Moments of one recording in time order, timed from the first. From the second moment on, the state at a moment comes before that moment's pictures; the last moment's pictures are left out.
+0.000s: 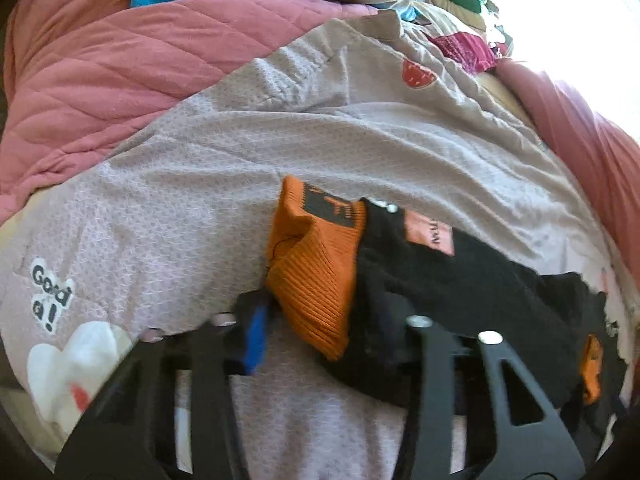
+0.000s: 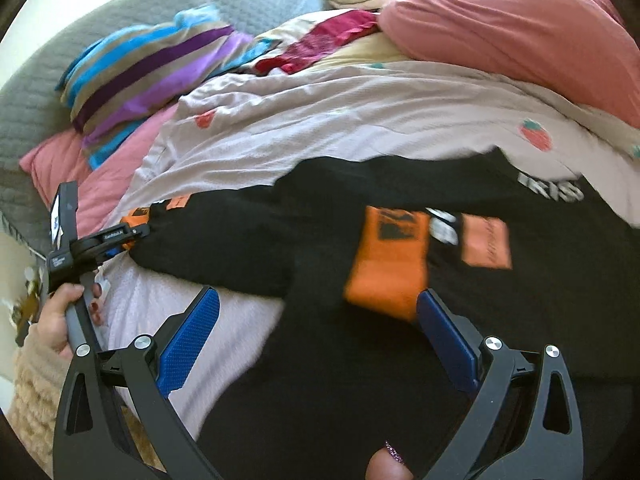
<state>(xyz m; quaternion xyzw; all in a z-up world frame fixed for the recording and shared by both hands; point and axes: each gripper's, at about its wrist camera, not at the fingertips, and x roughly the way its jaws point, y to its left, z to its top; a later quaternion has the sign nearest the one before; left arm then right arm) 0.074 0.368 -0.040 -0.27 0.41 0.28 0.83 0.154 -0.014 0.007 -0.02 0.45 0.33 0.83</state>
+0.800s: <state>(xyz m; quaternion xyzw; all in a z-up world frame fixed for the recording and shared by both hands) 0.081 0.238 0.057 -0.25 0.31 0.19 0.90 0.169 -0.144 0.026 0.02 0.43 0.29 0.86</state>
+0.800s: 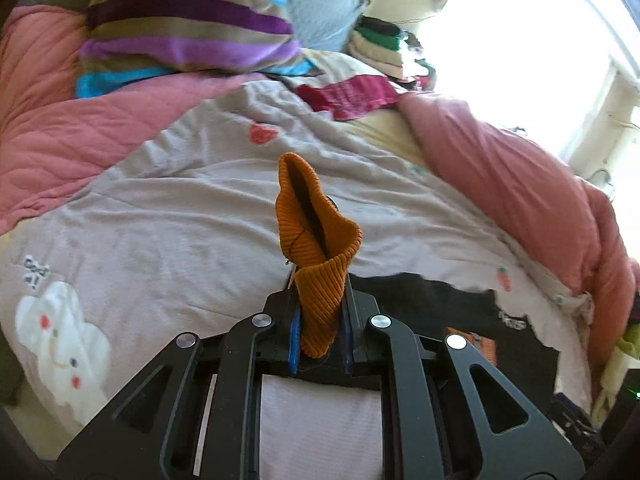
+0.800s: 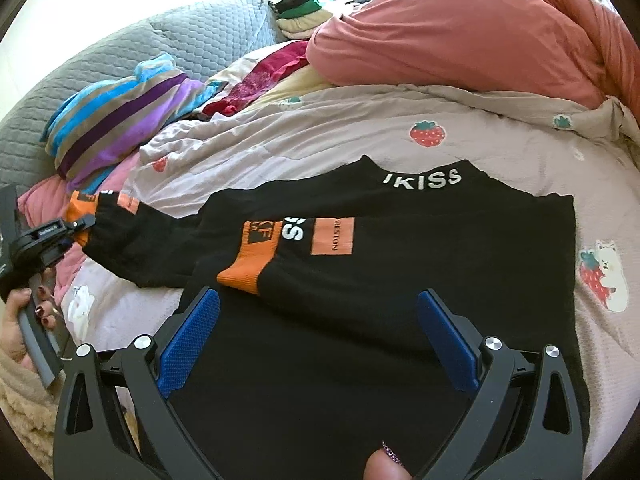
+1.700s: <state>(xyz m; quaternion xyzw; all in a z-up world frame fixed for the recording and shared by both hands) 0.125 0.094 0.058 -0.19 0.36 0.01 0.91 0.173 -0.216 0.021 0.05 0.42 0.21 0.88</state>
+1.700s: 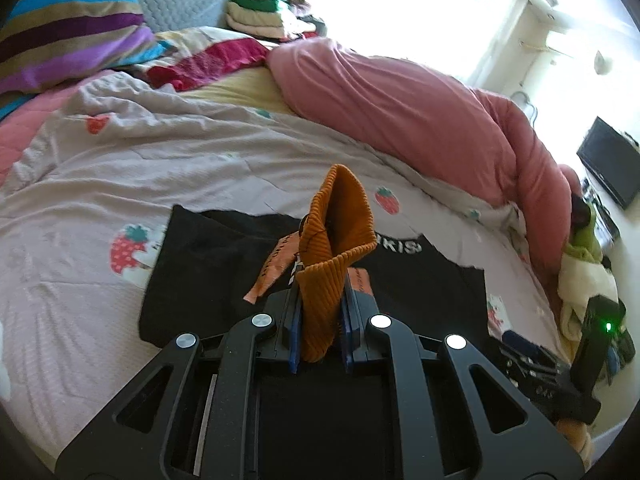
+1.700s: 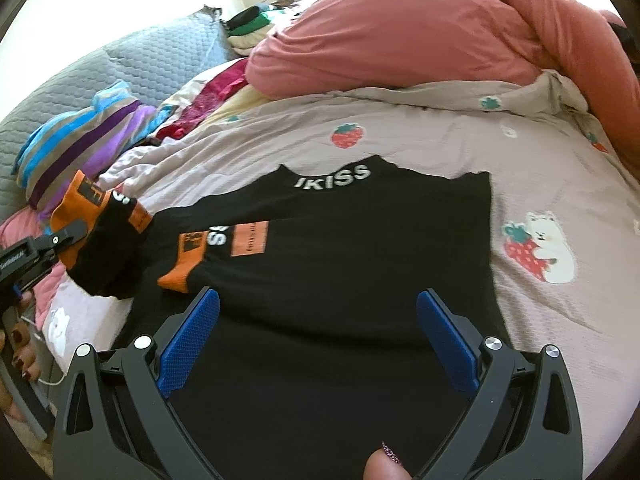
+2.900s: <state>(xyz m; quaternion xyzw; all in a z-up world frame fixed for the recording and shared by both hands) 0.117 0.065 0.028 -0.13 0.41 -0.01 0.90 0.157 -0.186 0.008 0.04 0.46 0.23 0.86</state>
